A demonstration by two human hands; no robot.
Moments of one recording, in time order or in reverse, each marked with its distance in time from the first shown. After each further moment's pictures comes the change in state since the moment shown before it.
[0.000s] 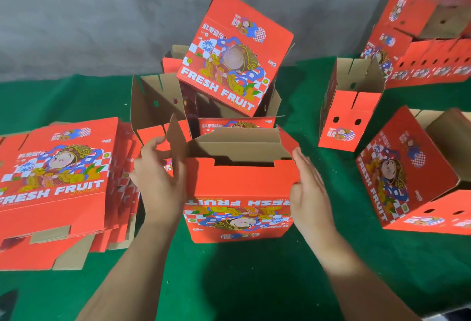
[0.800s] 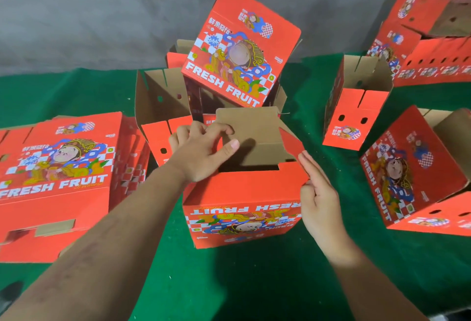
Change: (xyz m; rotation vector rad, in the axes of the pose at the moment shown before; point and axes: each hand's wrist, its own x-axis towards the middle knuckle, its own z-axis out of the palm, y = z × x) left_hand 0.050 0.030 0.029 0.291 -0.745 0.229; right_hand 0.000 0.011 -0.001 0.252 -0.016 -0.004
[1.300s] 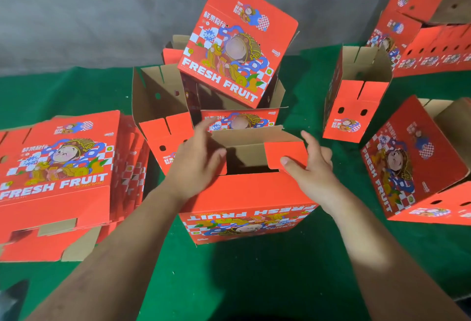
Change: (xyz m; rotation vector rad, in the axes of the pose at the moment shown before) left_hand -0.023 -0.007 0.017 -0.353 0.096 0.164; right_hand 0.050 -0.014 -0.009 -0.209 -0.217 0.423
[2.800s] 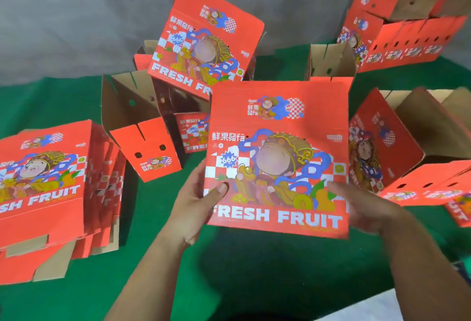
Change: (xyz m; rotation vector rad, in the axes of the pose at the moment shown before) left_hand -0.058 0.028 0.073 -1.016 -0.073 -0.430; right_hand -0.043 0.097 -0.098 0.829 -0.416 0.369
